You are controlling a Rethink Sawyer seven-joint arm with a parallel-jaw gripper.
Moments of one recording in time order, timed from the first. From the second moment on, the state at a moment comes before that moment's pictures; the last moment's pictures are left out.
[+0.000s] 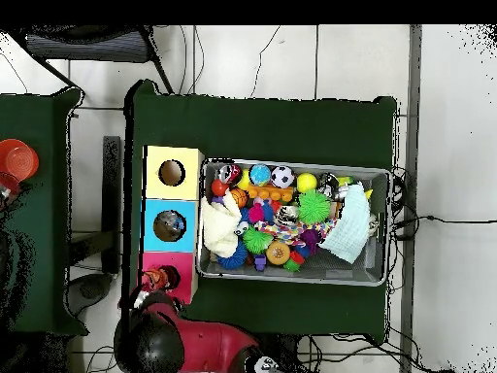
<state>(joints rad) -0.26 -0.89 0.45 2.49 0.28 -0.11 1.98</state>
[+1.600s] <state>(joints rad) -0.03 -0.92 0.01 2.21 0.15 0.14 1.98</state>
